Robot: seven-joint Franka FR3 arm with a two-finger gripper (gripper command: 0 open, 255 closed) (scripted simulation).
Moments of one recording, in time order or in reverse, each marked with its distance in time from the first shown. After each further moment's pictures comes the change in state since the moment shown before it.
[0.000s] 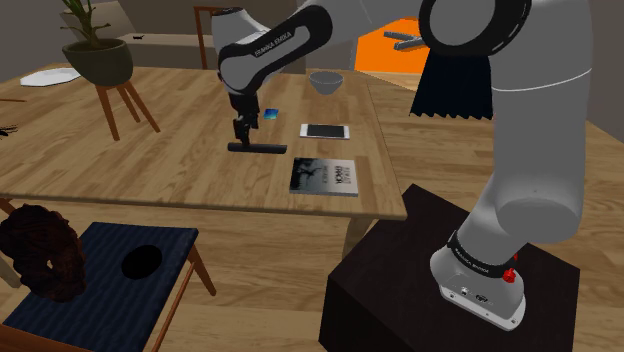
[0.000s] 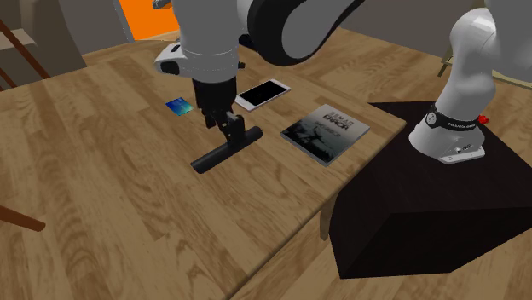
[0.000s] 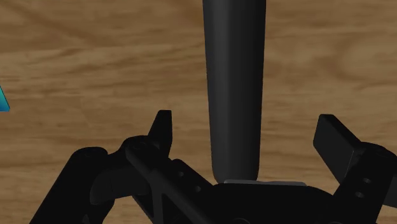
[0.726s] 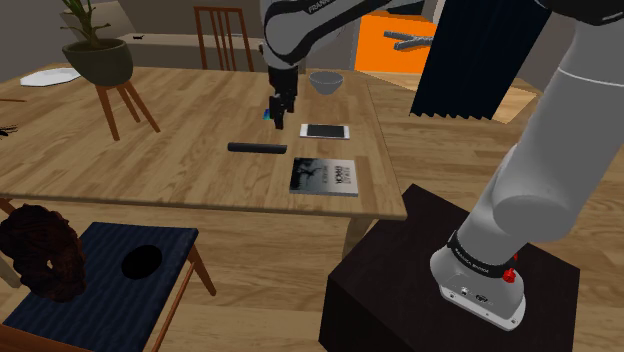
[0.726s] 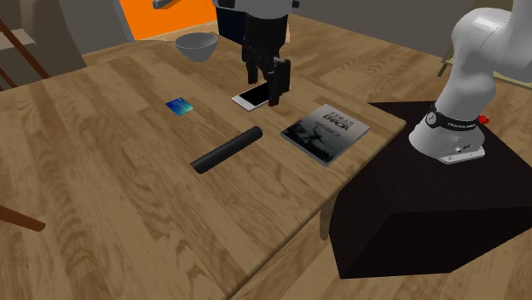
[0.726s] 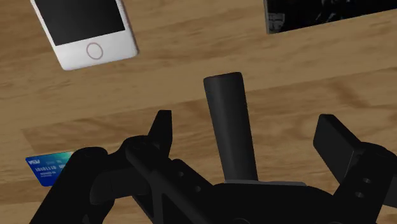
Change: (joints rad) arm -0.066 -0.390 -0.028 -0.369 0.085 -0.008 0.022
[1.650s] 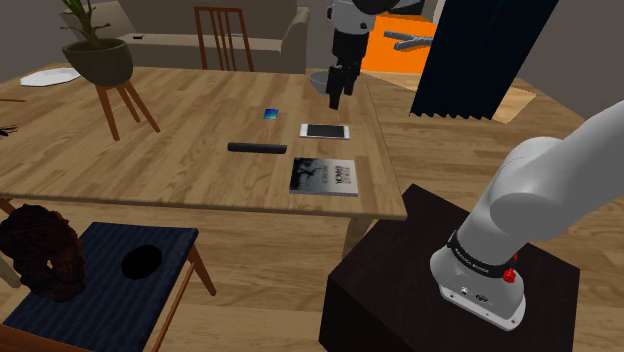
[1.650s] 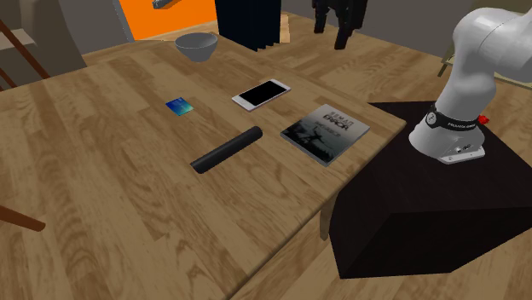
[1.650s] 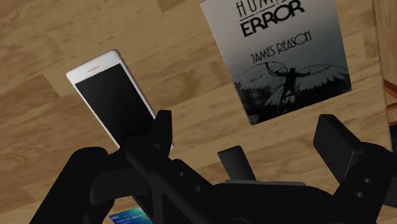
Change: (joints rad) arm -0.055 -0.524 -0.062 -0.332 0.066 -0.185 0.059
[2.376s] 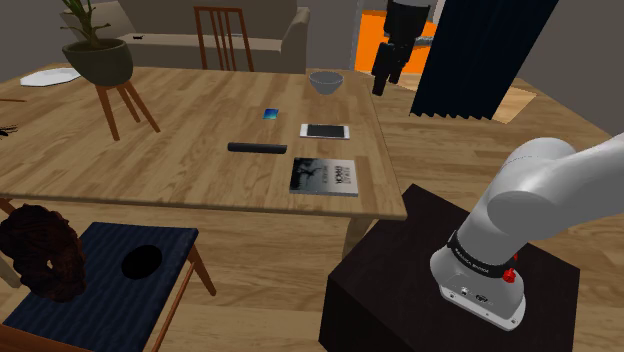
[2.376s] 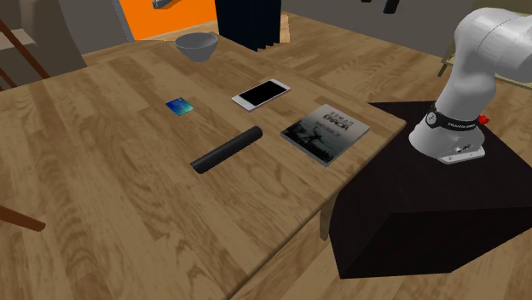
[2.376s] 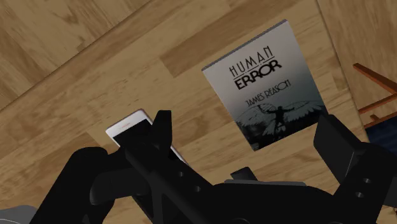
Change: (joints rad) arm -0.048 -0.325 -0.035 -0.094 0.008 -0.226 0.058
